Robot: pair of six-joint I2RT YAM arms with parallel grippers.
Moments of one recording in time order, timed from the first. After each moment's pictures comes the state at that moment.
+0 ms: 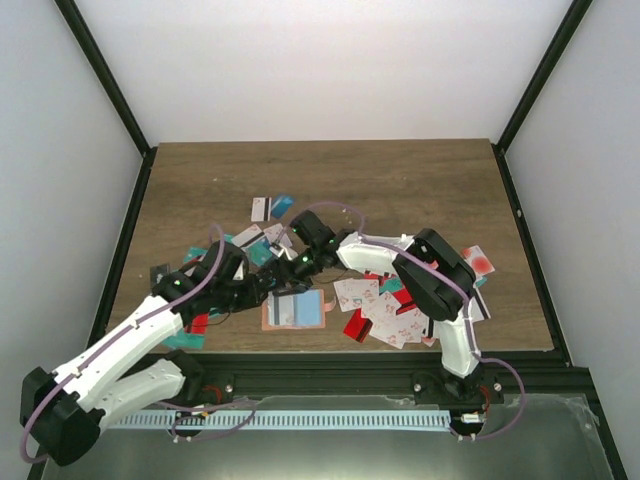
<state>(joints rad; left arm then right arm) -0.63 0.95 0.71 -0.77 0.16 -0.79 0.85 2.01 1.28 -0.20 -0.93 0.67</state>
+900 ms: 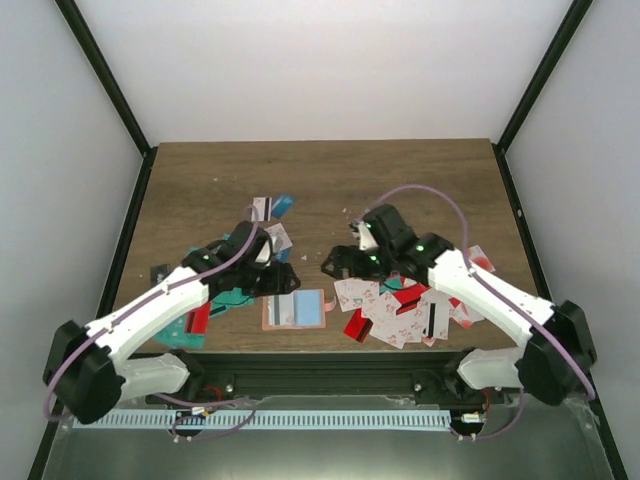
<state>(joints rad) -0.65 1.15 0.84 -0.69 0.29 -0.67 0.72 1.33 1.04 -0.59 -0.38 0.64</state>
